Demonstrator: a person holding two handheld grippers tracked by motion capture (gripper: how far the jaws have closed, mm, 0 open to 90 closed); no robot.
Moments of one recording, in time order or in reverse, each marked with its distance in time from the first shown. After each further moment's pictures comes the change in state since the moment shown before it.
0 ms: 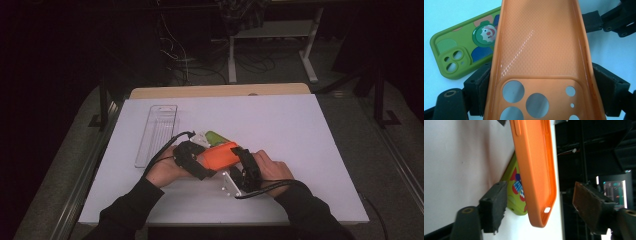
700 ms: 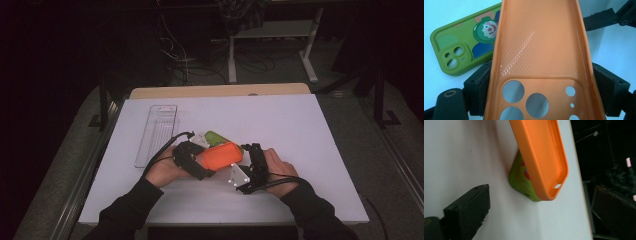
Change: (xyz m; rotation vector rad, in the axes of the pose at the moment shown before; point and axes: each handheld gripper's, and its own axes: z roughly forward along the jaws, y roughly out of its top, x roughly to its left) left arm 0.003 -0.003 0.001 0.020 -0.001 -0.001; right arm -0.012 -0.020 0.001 0.070 0.163 0.129
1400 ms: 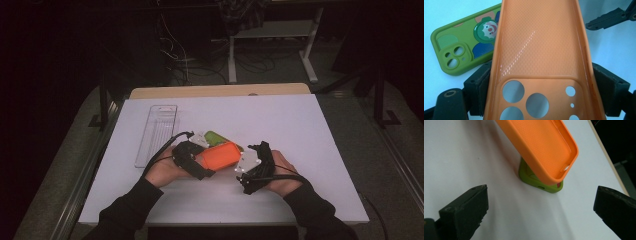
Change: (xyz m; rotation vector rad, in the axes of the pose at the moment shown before) left arm 0.000 0.000 0.000 -0.014 0.005 -0.009; right arm -0.013 -0.016 0.003 -0.002 0.171 0.338
